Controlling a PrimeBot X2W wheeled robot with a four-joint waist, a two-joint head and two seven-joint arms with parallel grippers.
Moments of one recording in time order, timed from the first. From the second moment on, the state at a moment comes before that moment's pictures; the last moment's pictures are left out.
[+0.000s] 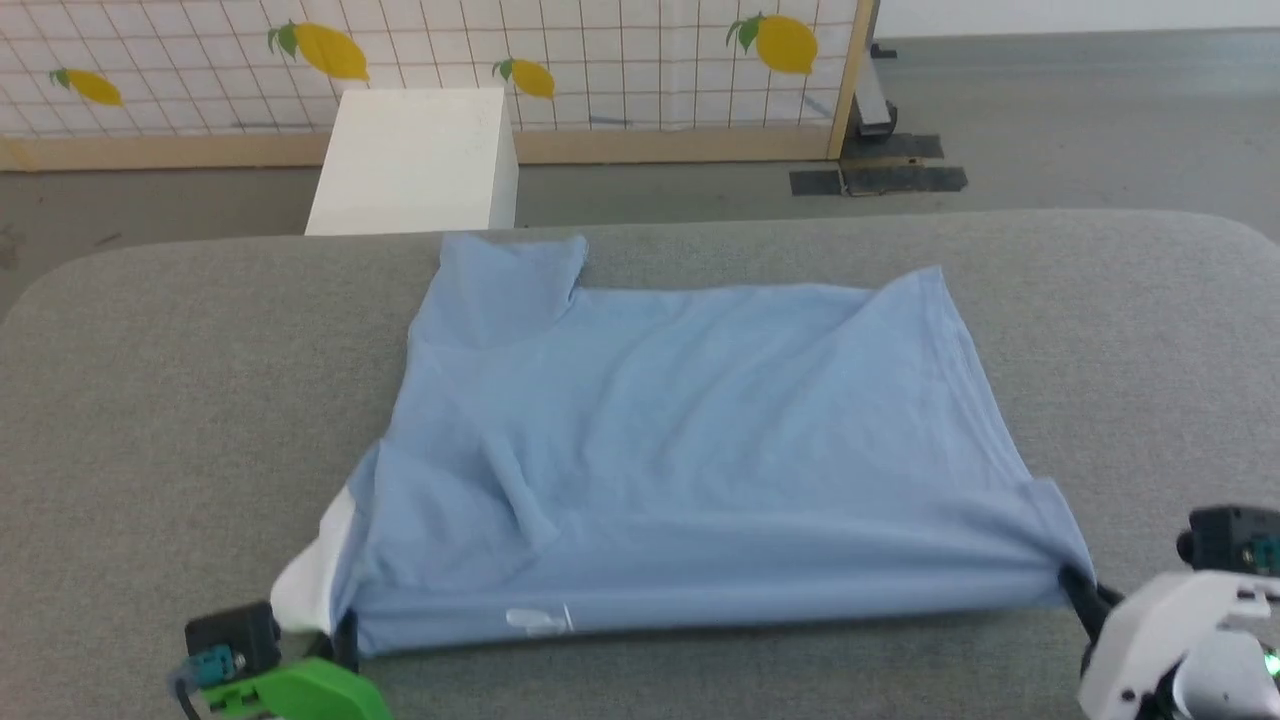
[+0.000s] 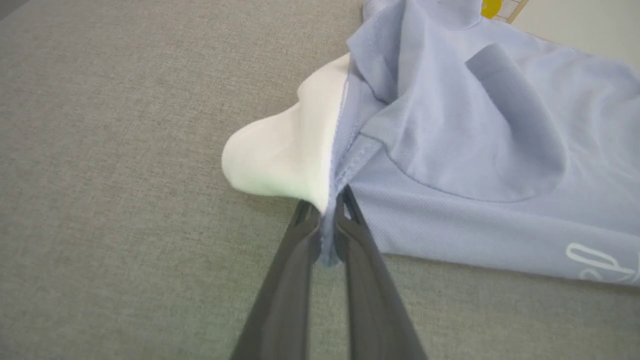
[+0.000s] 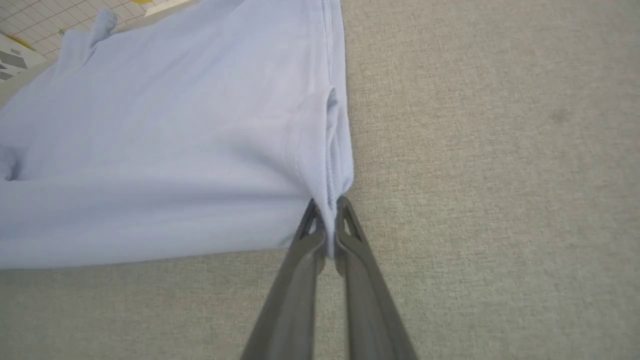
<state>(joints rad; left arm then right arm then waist) 0.10 0.37 -0.28 0.01 -0.62 0.35 0.10 0.05 -0.05 -0.24 -0.06 0.29 0.13 0.64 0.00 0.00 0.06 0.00</state>
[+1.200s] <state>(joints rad) -0.05 0.50 -0.27 -0.16 -0.53 0.28 0.05 0.08 -0.05 -0.08 -0.06 0.22 0.13 0.05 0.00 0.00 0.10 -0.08</state>
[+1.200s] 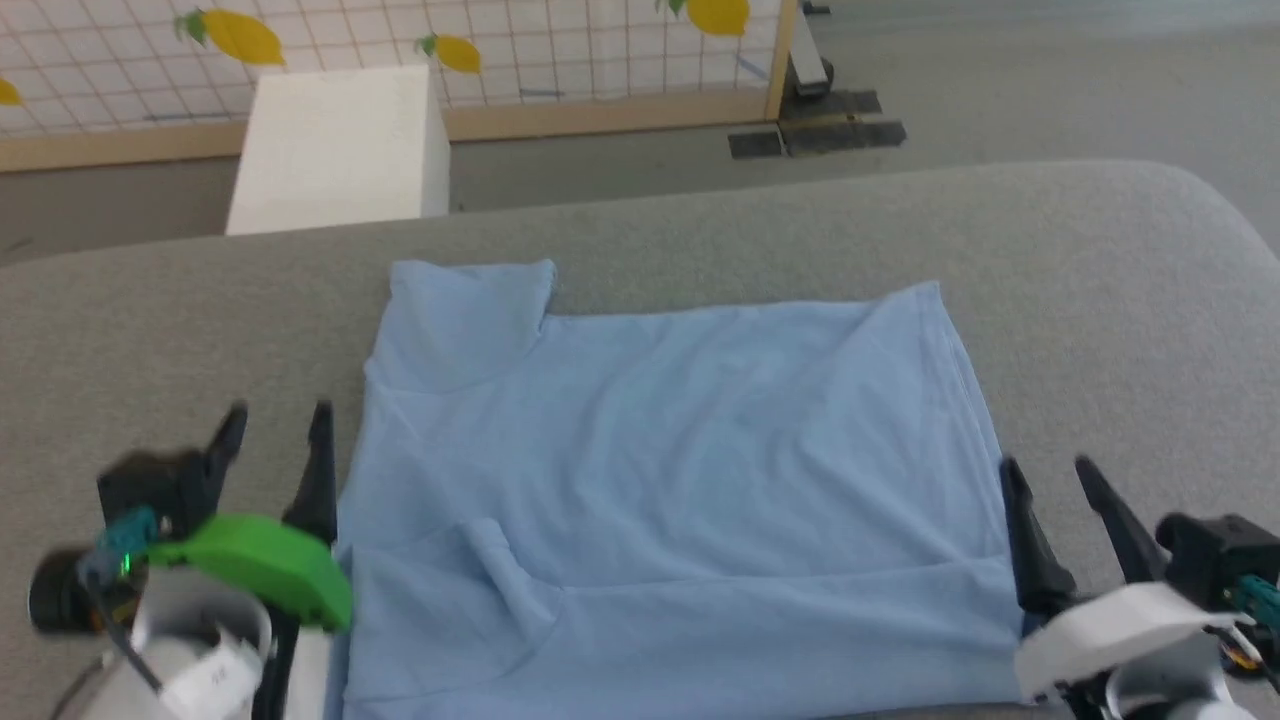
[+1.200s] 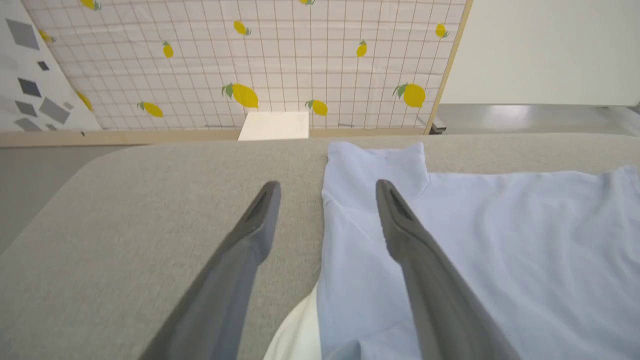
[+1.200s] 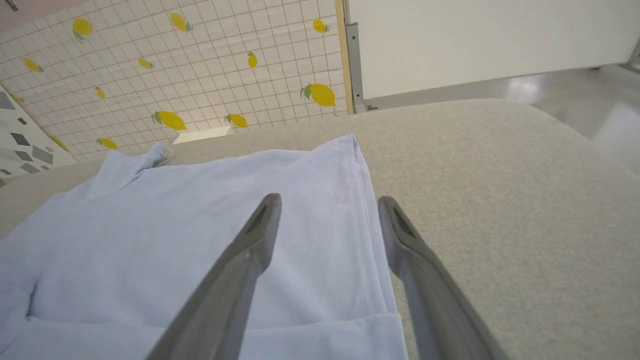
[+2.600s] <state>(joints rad) -0.86 0.65 -0.36 0.36 -0.65 0.21 0.93 -0.27 -0.05 0.11 0.04 0.24 0.13 -0.14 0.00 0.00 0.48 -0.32</state>
